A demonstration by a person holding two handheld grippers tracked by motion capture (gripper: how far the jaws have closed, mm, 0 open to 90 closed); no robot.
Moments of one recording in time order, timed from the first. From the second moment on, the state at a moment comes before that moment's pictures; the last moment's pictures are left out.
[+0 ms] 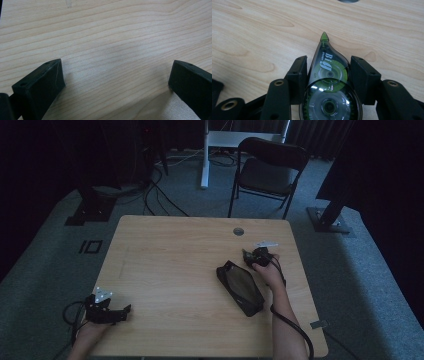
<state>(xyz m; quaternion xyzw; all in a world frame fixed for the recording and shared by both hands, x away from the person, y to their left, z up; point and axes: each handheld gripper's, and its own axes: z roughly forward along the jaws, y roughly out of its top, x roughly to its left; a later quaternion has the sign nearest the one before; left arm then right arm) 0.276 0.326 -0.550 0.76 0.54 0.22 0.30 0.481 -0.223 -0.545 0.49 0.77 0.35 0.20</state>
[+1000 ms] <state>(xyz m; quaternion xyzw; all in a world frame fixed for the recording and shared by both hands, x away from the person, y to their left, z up) 0.276 0.326 -0.550 0.76 0.54 0.22 0.30 0.444 -0.241 -0.492 0.49 0.76 0.37 0.21</state>
